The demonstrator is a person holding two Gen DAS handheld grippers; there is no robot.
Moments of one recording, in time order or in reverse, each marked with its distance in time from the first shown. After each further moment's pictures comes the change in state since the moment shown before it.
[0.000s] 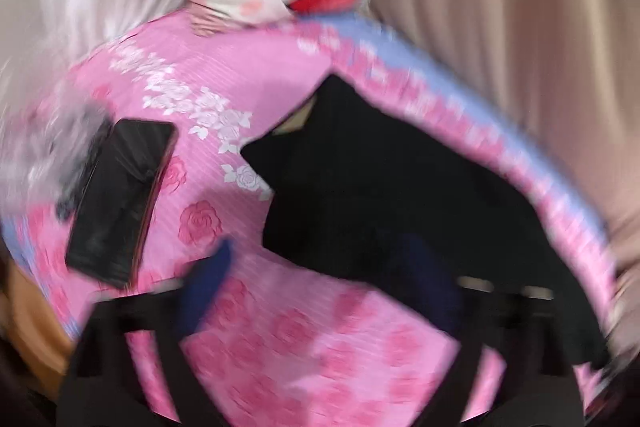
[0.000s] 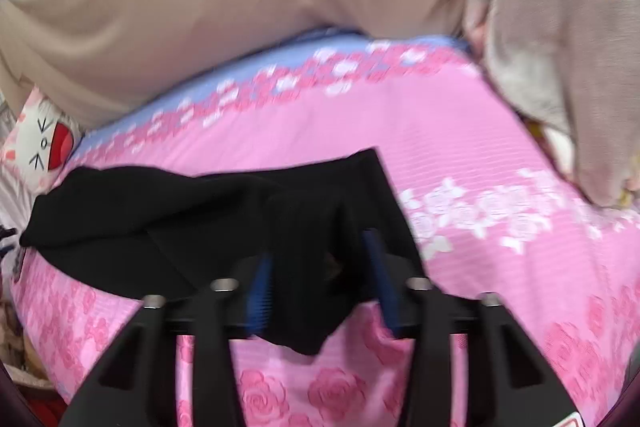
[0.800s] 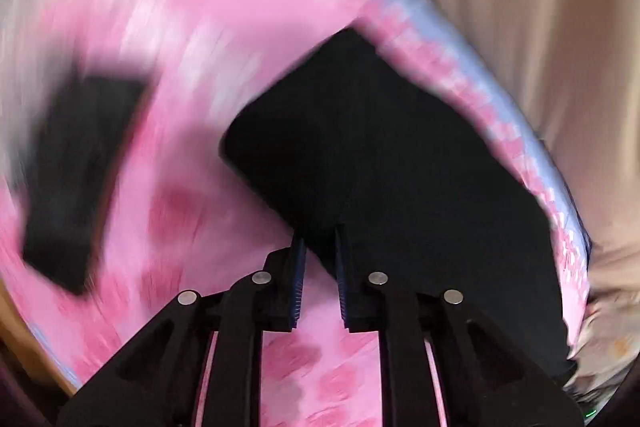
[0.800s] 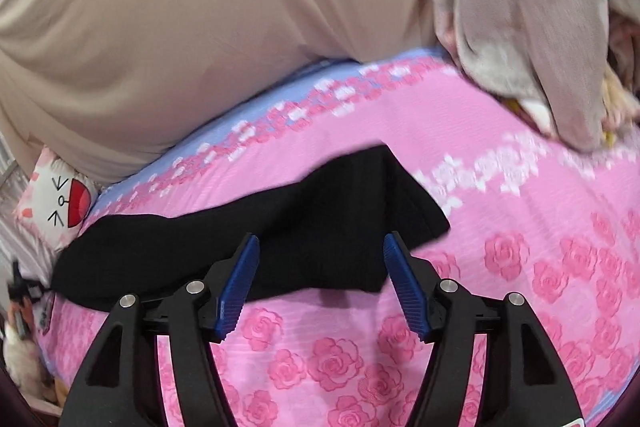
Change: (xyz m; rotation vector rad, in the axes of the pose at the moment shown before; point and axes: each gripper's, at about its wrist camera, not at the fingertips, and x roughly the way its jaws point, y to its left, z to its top) left arm 0.085 0.009 0.014 -0.108 0.264 -0.001; right arm -0.032 0.014 -0.035 0.196 -0.095 0.036
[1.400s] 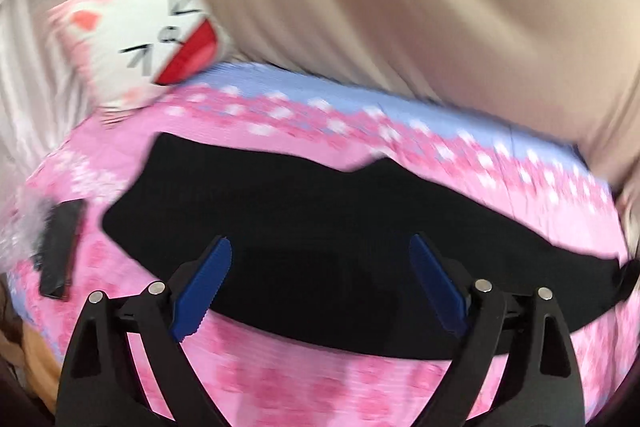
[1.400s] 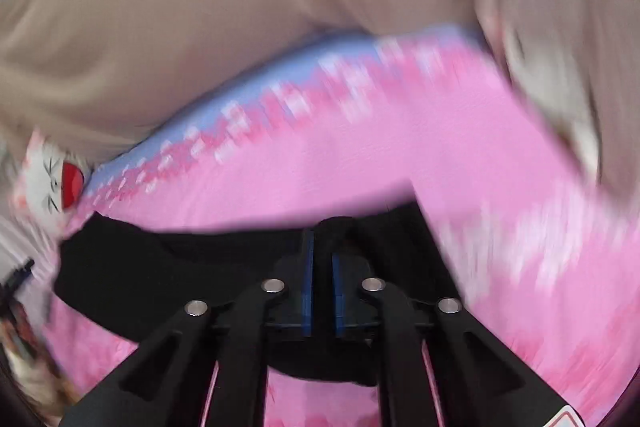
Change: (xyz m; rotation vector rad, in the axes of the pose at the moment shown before) left arm -0.065 -0.236 -0.119 0.524 -0.310 0.057; right arm 0.053 0.039 0.091 -0.152 0.103 0.019
